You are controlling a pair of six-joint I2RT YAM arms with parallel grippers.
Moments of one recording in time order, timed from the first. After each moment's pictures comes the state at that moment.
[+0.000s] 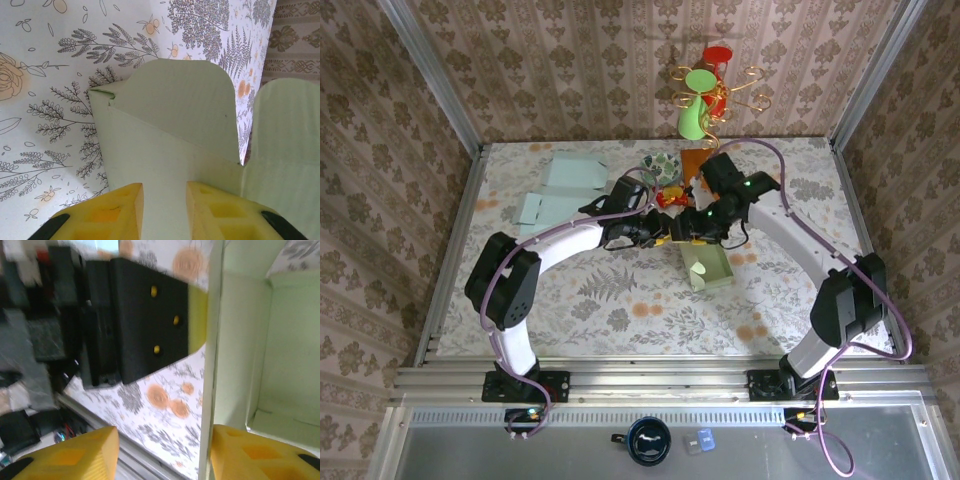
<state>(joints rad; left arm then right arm) -0.69 1.81 1.25 -0.23 0.50 -1.01 0.43 1.63 1.46 -1.02 -0.45 0.38</state>
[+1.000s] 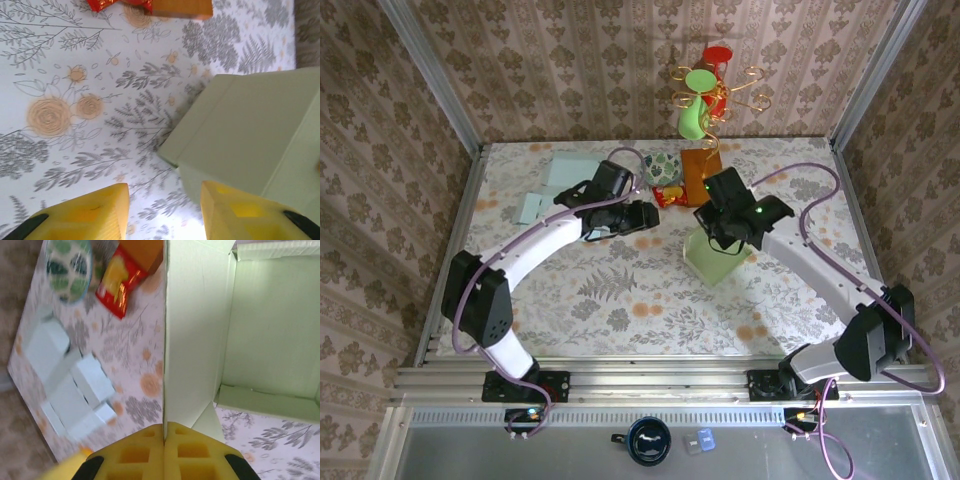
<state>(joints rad) -0.66 1.65 1.36 -0.58 0.33 -0.66 0.51 1.44 1.30 -0.83 0.14 1.46</state>
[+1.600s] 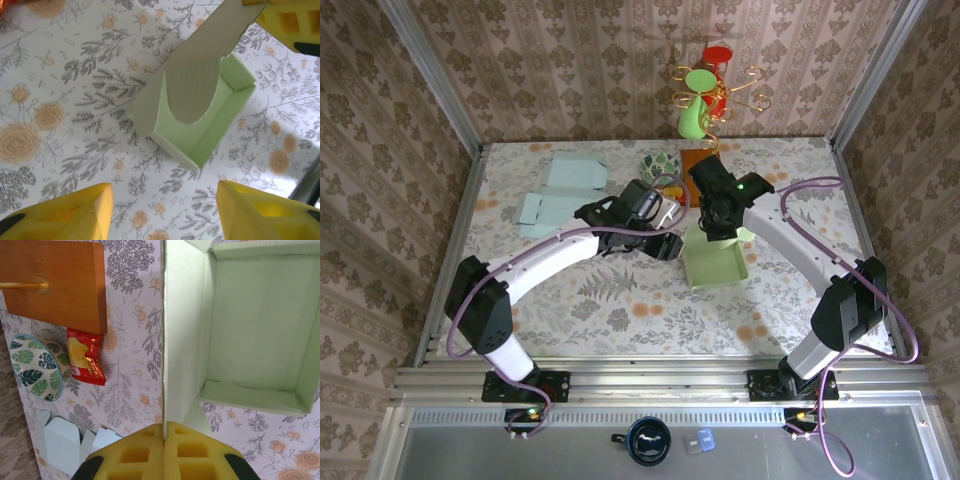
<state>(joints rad) -0.85 1.65 1.35 -0.61 0.23 -0.23 0.51 1.61 1.50 -1.05 0.23 1.97</state>
